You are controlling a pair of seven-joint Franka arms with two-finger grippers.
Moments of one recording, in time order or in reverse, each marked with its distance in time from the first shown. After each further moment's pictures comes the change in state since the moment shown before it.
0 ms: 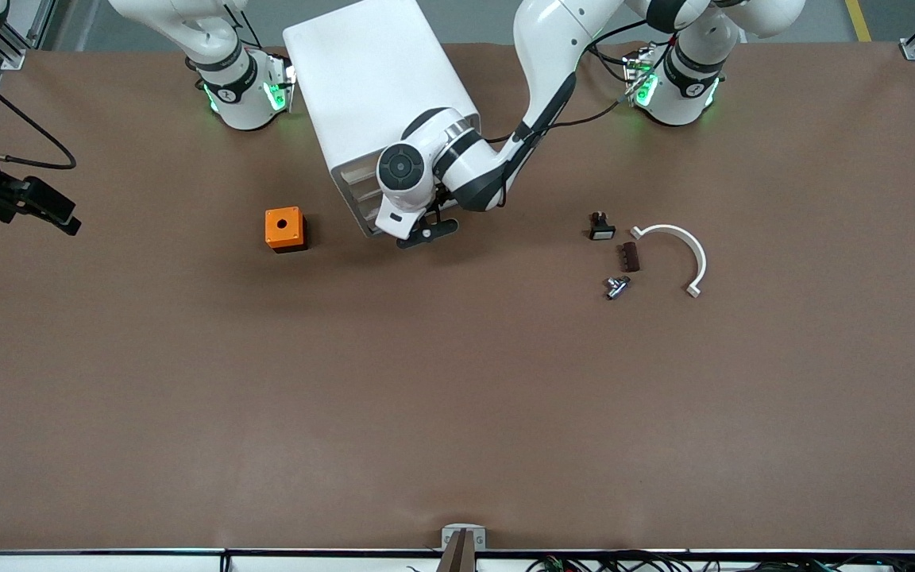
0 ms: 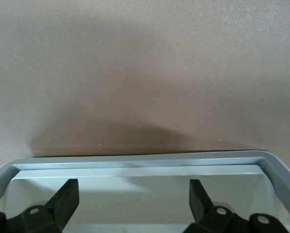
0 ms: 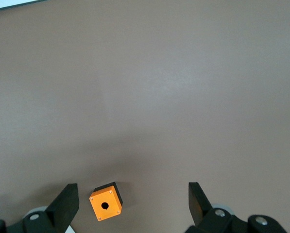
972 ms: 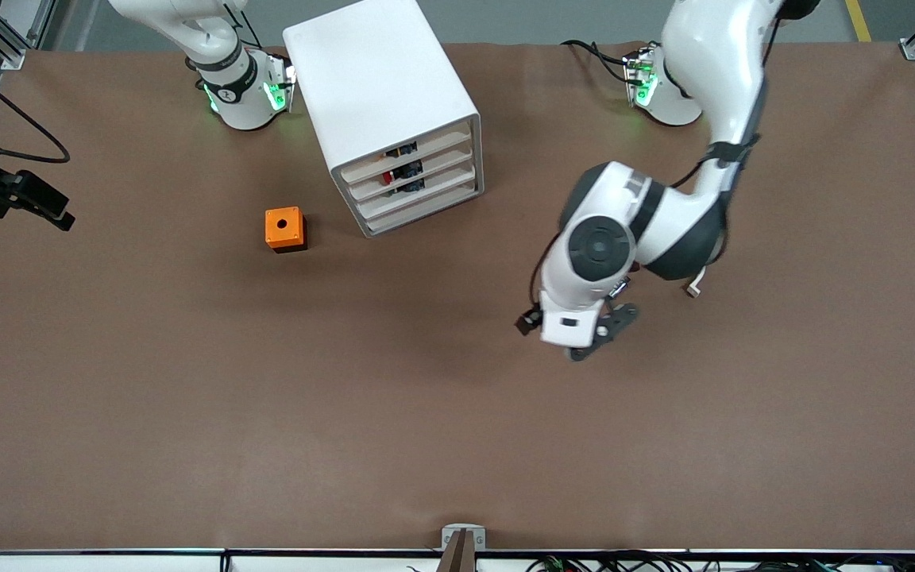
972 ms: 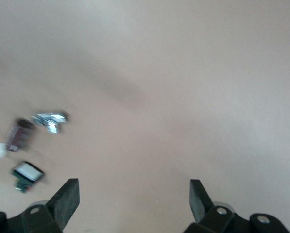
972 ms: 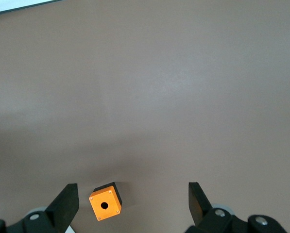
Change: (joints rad) left arm 0.506 -0.246 0.013 0.022 0.262 -0.188 0.015; right arm 0.000 -0.010 -0.004 0.002 -0.003 -0.002 0.000
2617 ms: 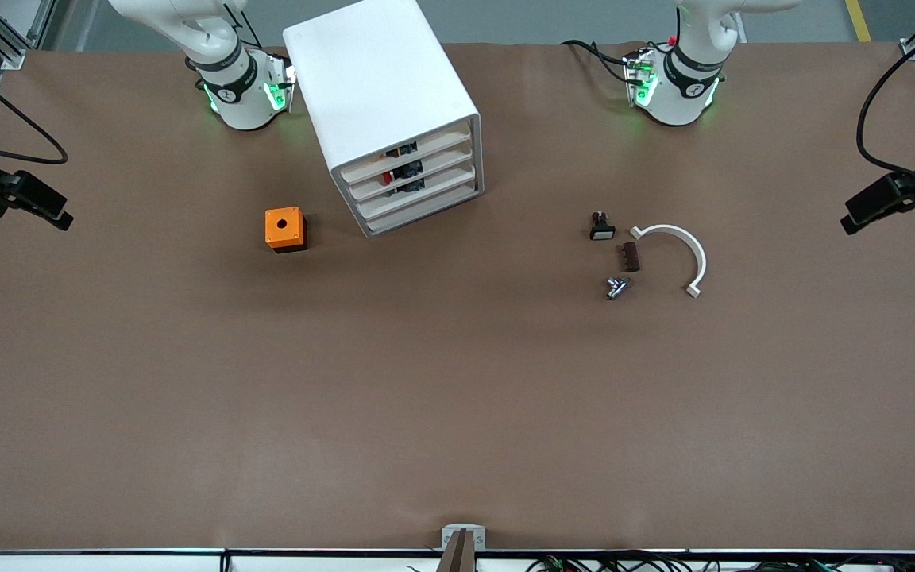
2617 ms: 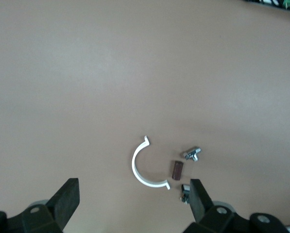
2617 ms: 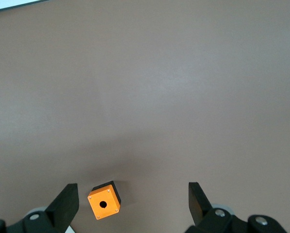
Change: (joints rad) left arm 0.439 -0.503 -0.006 -0.030 0.067 -0.361 0.884; right arm 0.000 0.000 -0.008 -0.003 0.000 -0.005 0.000
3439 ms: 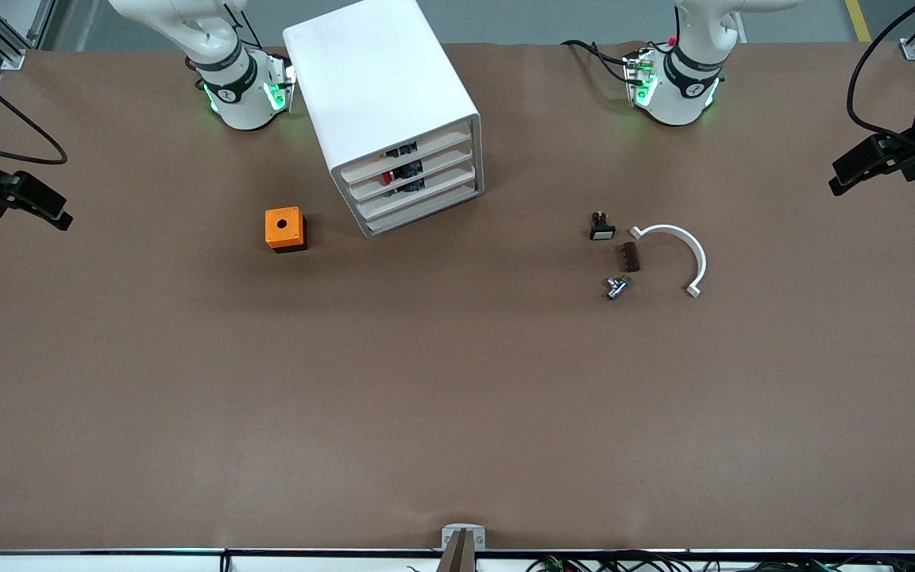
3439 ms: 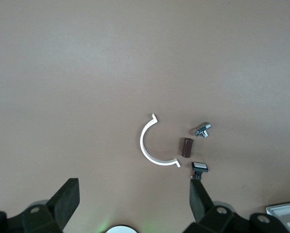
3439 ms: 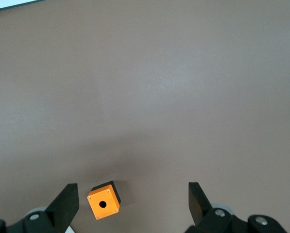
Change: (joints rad) left arm 0.009 -0.124 -0.006 -0.179 0.000 0.003 0.051; right arm 0.000 0.001 -0.002 -0.002 0.000 0.000 0.000
